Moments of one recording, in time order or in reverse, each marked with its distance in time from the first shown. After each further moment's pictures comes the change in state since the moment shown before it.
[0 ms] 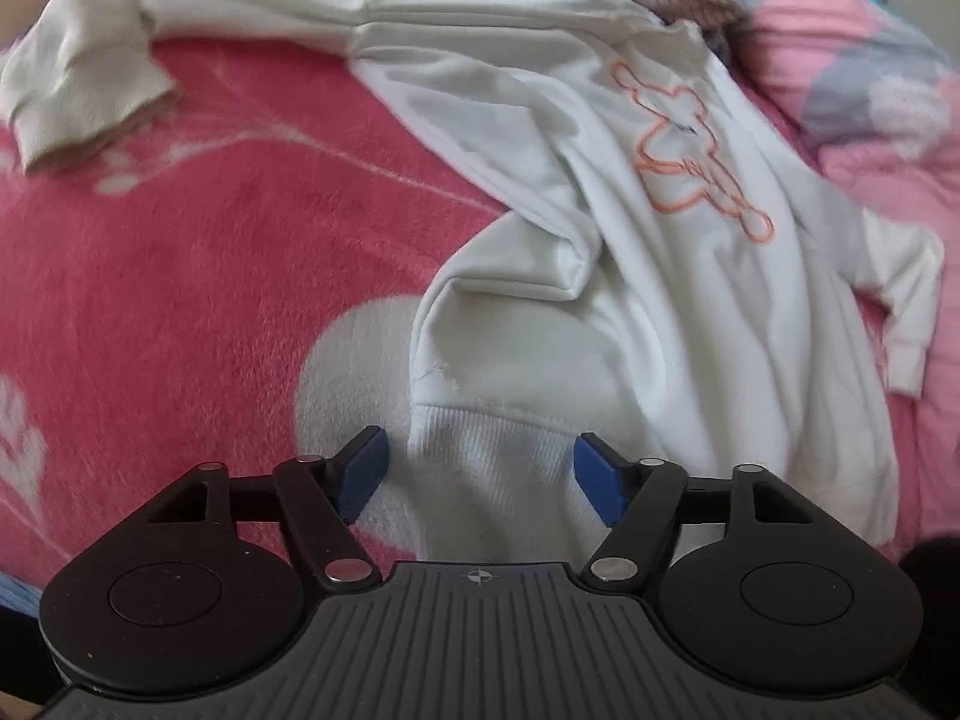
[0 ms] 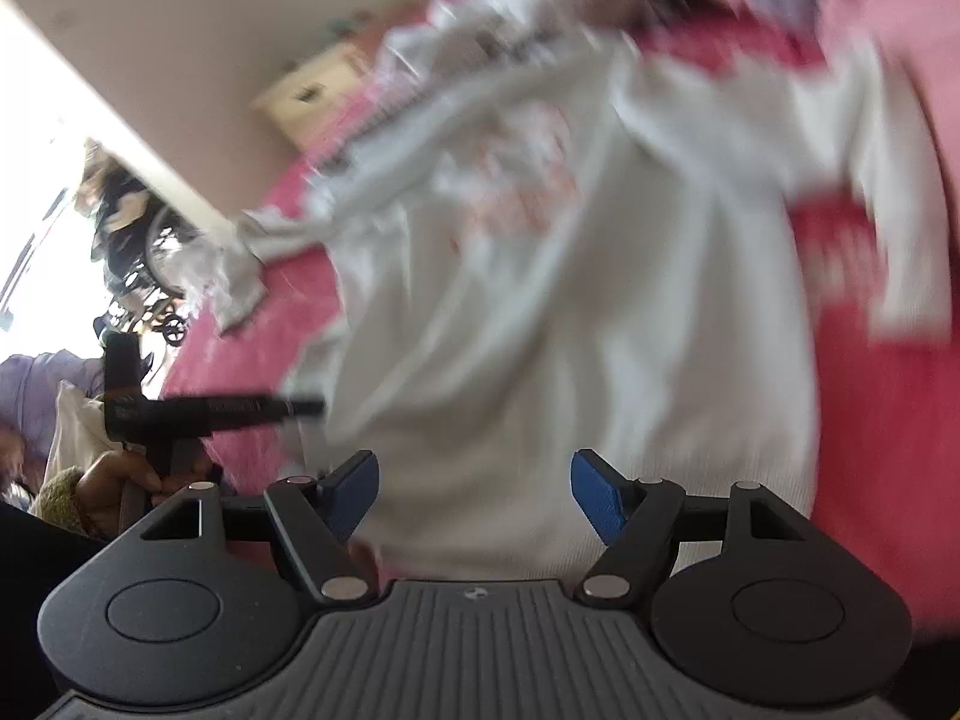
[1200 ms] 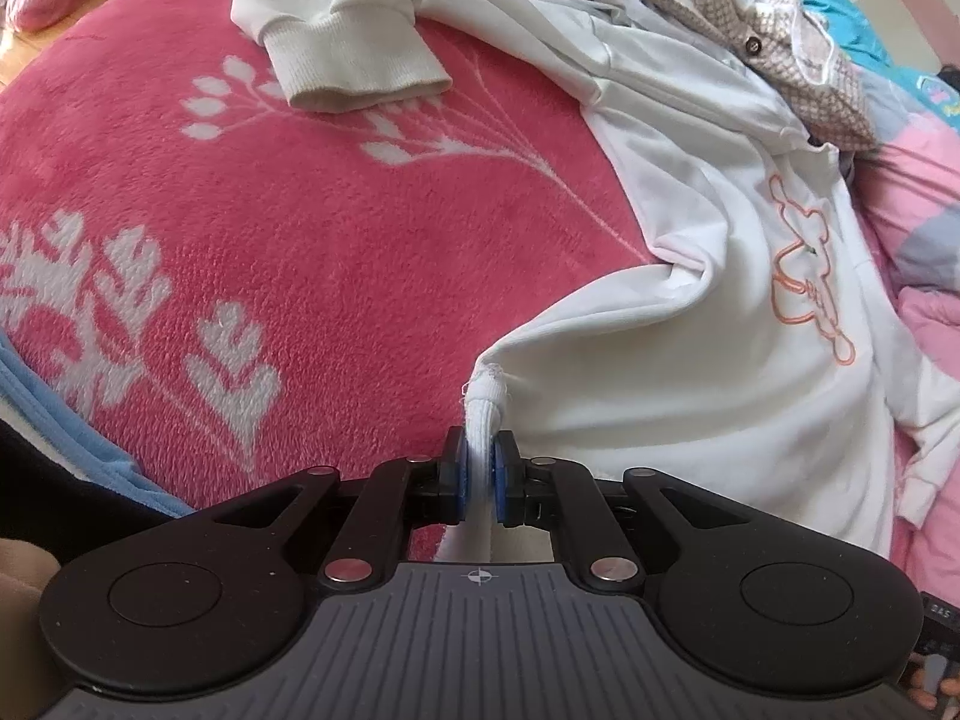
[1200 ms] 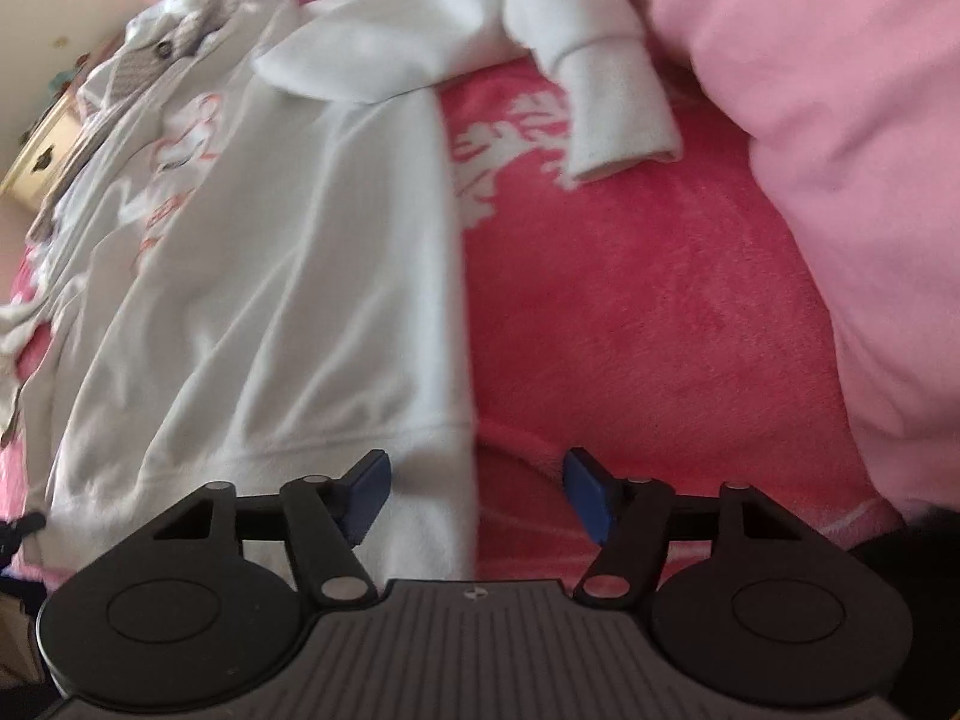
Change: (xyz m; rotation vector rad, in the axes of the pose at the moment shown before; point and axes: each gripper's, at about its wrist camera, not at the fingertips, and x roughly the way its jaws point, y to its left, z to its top) left arm -0.045 0.071 0.001 -0.264 0.002 0.082; right arm 0.018 -0.080 -0.011 0.293 0.029 -0.360
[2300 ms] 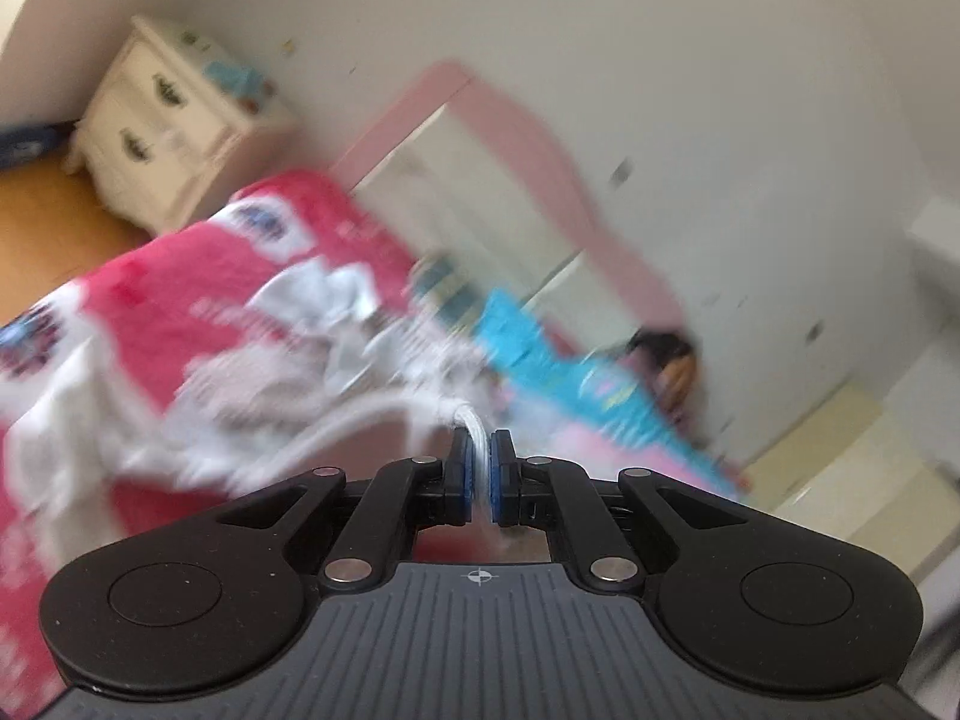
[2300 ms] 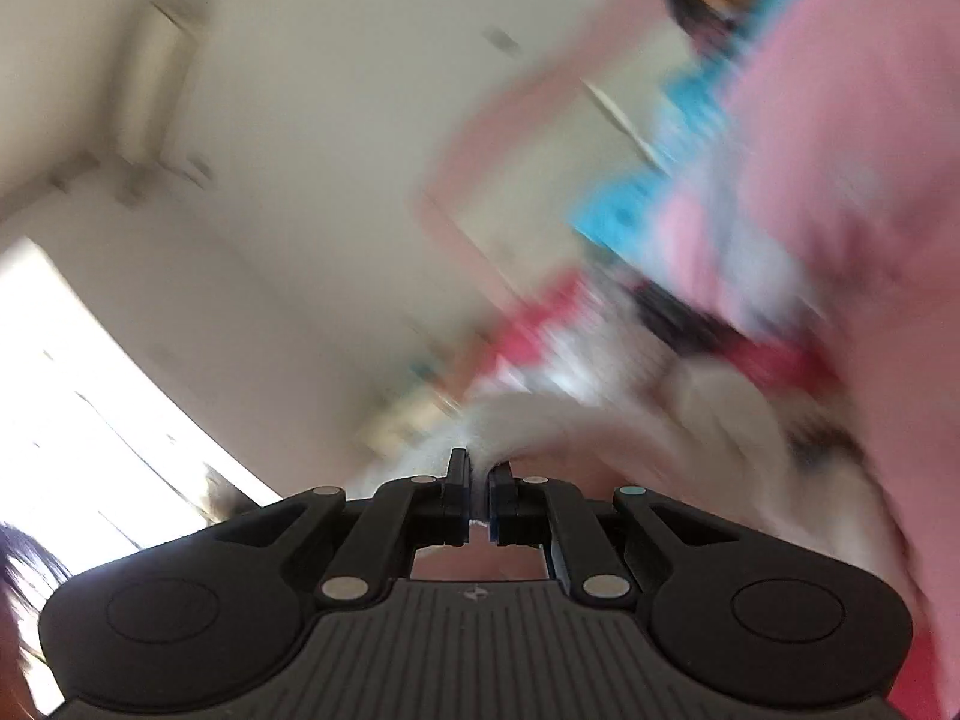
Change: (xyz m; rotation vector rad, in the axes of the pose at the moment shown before) left arm -0.212 -0.065 0.092 0.010 -0.493 -0.517; right arm -0.188 0.008 0.102 0.019 -0.422 0.644
